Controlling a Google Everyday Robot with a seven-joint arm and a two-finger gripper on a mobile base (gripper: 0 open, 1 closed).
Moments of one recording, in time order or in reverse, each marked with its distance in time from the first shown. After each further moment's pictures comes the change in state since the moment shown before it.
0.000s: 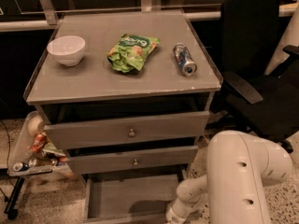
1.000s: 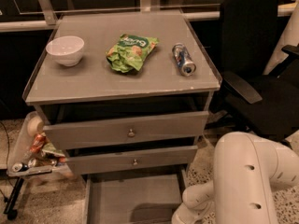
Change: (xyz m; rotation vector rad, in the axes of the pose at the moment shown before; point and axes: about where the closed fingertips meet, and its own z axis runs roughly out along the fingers) arm 0.027 0.016 -0.004 0.004 0.000 0.081
